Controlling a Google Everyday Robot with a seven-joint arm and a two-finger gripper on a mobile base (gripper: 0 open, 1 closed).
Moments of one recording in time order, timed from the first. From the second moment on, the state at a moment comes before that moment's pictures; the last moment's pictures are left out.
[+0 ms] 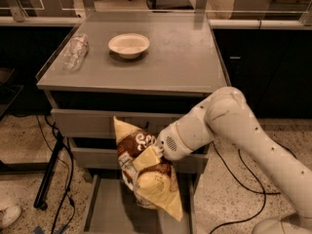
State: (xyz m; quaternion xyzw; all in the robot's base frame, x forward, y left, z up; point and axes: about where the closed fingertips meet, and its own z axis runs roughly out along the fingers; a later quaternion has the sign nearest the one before) arm 0.436 0.014 0.739 -0.34 0.85 0.37 0.15
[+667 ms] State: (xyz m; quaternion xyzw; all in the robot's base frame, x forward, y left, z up) arm 0.434 0.046 0.643 -0.31 0.87 0.38 0.09
